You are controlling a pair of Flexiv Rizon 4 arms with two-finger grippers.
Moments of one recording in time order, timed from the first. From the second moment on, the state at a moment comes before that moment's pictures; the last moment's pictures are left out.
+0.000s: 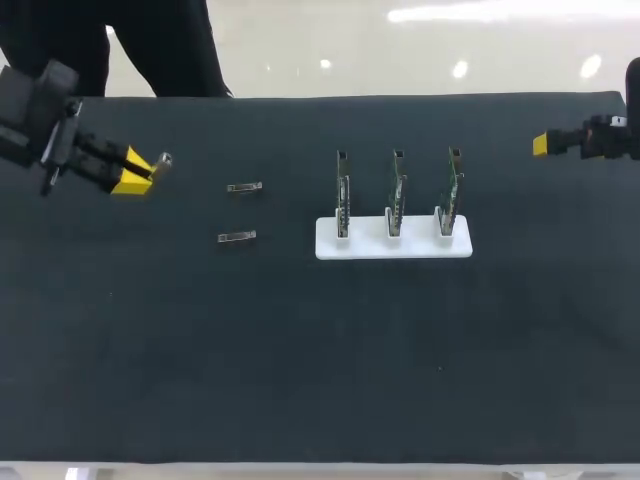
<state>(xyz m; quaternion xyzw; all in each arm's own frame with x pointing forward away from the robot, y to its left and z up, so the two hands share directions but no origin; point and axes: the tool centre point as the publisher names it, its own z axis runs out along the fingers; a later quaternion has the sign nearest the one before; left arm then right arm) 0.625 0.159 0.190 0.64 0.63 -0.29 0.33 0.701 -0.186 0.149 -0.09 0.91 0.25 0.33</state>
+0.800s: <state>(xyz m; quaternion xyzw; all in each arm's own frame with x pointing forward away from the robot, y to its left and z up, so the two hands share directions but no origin) 0.653 0.082 0.212 0.58 0.54 -0.41 0.45 0.701 -0.186 0.149 -0.09 0.91 0.25 0.33</state>
